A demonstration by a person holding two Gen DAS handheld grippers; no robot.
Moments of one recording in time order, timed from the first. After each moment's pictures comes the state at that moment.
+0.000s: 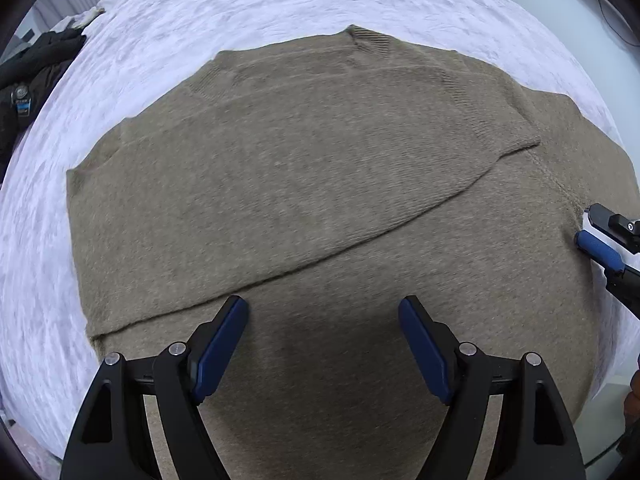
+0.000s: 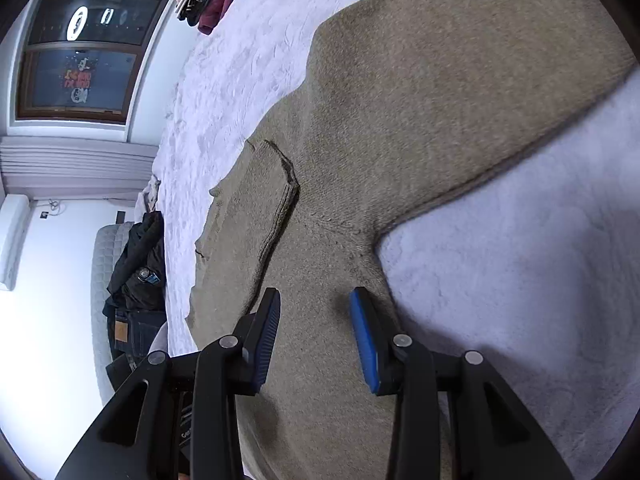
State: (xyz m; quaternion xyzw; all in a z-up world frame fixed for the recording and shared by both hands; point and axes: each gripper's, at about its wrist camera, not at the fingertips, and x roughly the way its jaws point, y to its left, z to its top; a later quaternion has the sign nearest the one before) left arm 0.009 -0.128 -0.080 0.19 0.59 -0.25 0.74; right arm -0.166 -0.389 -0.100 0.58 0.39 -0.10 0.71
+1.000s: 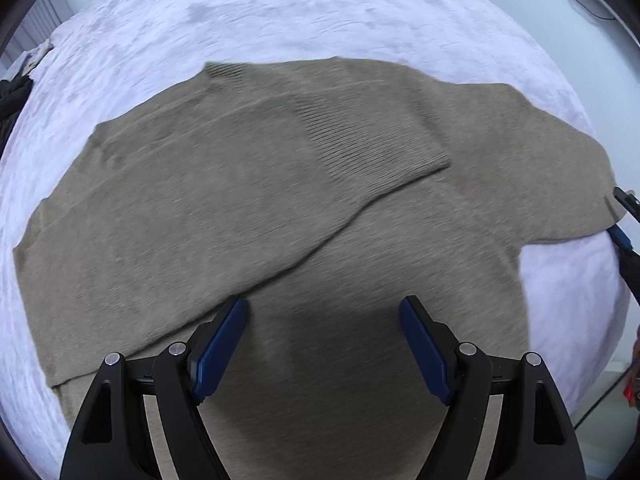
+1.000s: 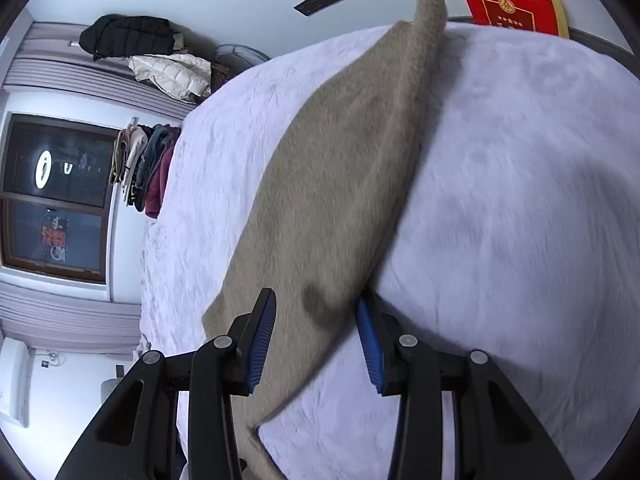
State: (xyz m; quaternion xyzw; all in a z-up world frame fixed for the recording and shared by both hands) left arm -0.013 -0.277 -0.080 0.20 0.59 -0.31 0.72; right arm -0.309 -0.554 -0.089 0.63 0.22 -0.30 0.68
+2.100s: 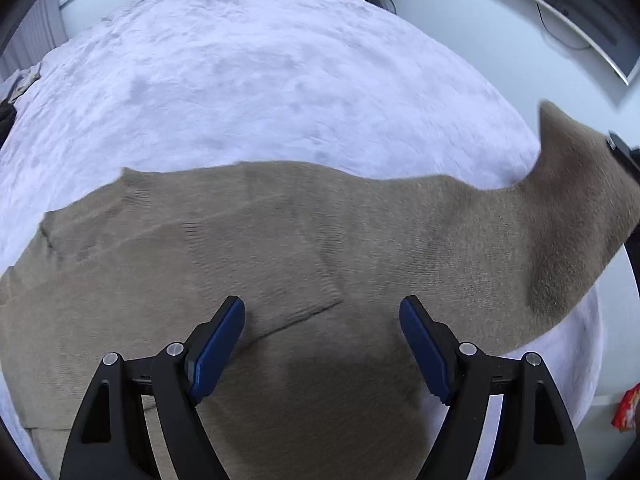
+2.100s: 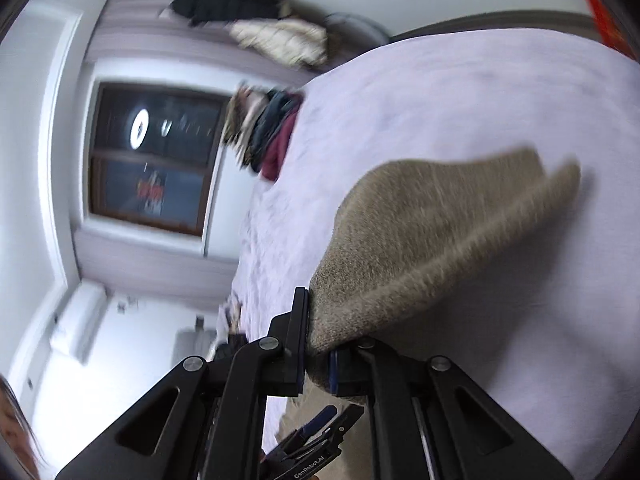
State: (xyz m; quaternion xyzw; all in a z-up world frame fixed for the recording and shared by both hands) left arm 0.017 -0.368 -0.064 0.14 0.52 -0.35 0.76; right arm -0.195 -0.559 -0.015 0.61 0.17 -0.09 0.77
